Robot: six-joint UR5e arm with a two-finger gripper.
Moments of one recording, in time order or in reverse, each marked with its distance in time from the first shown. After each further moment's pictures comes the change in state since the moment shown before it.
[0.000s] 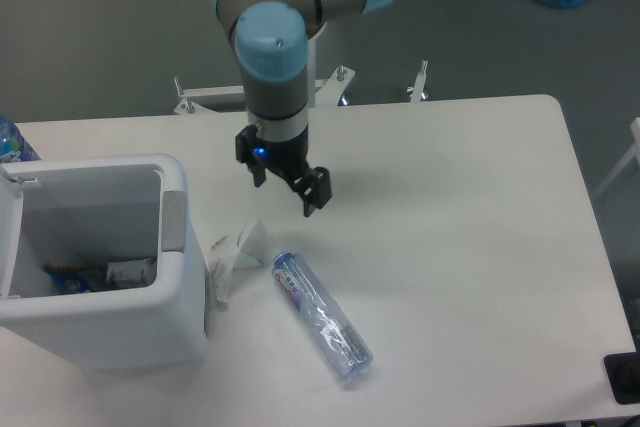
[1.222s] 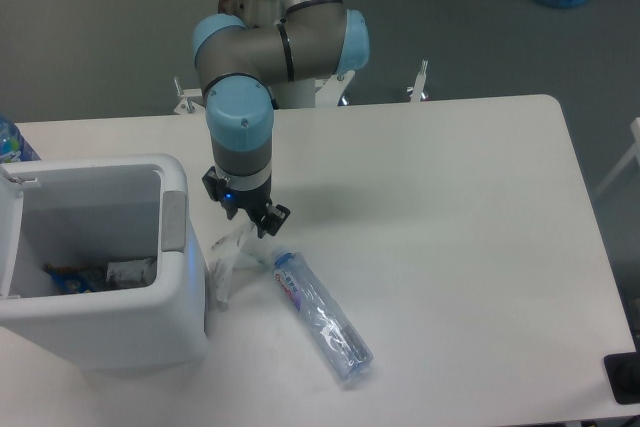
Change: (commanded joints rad) arm -0.042 -0.100 0.035 0.015 -0.005 -0.175
